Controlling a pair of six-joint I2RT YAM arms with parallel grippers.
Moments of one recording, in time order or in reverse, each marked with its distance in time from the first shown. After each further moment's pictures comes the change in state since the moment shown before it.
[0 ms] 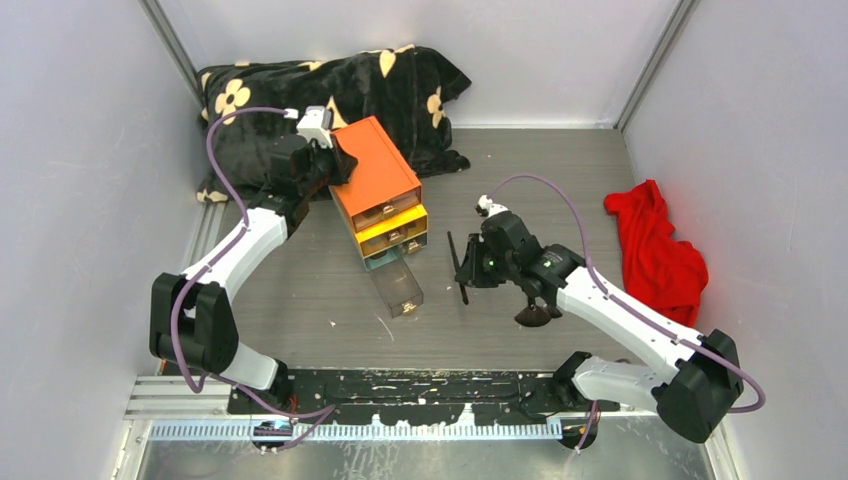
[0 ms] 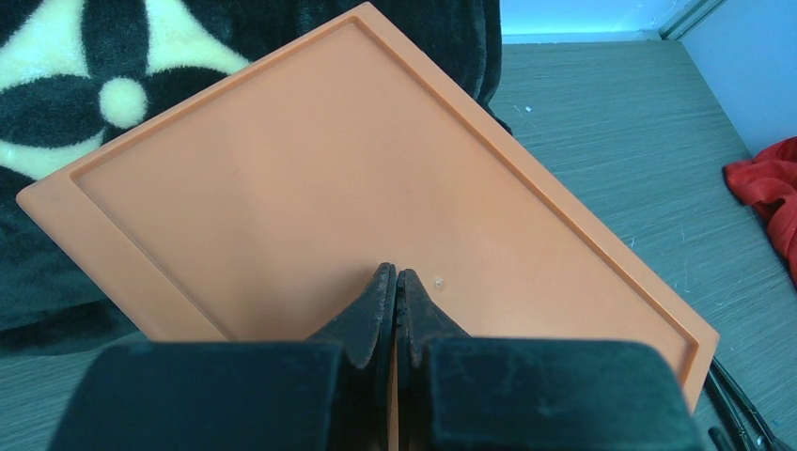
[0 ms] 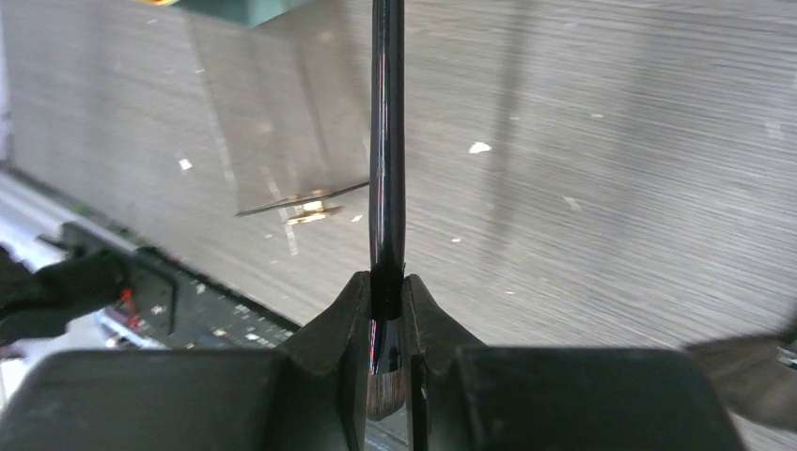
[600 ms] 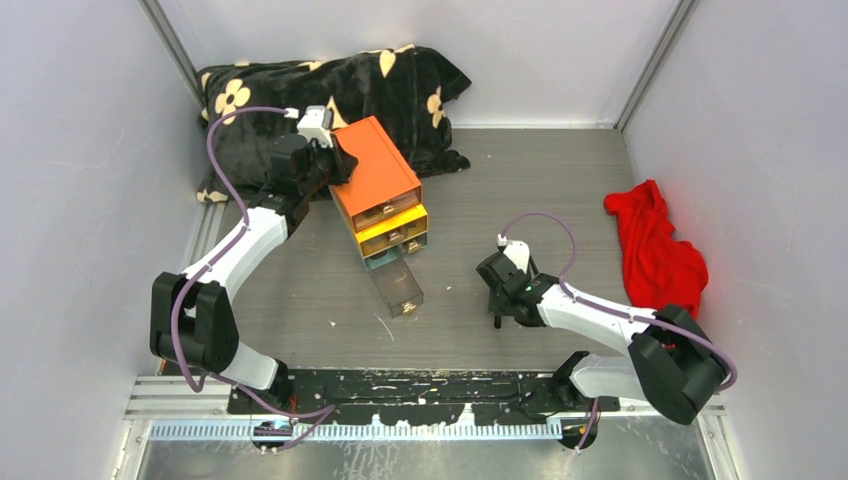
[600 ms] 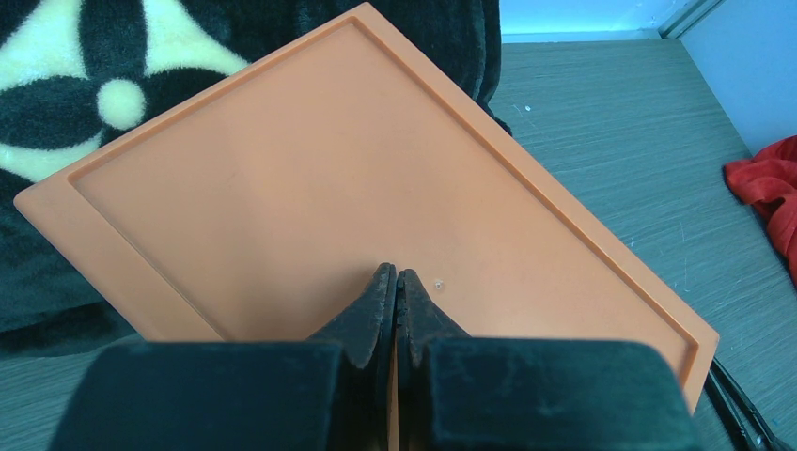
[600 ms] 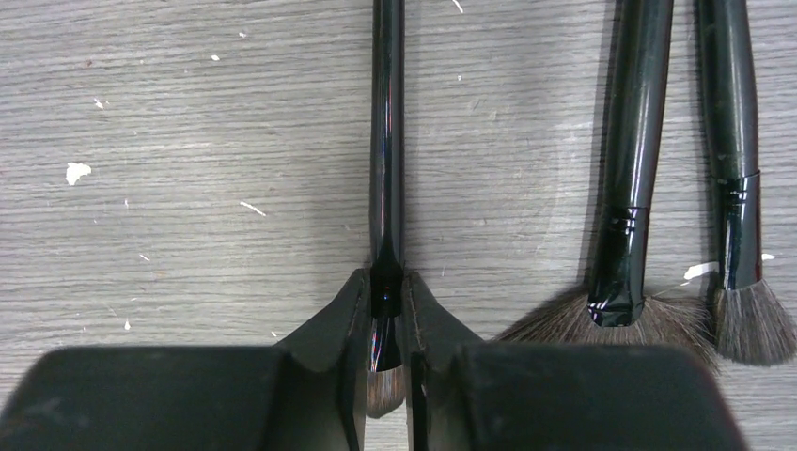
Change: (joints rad) left arm 0.000 0.005 0.005 -0.004 0.002 0.001; right arm 0.000 0.113 -0.348 0.185 0.359 0.072
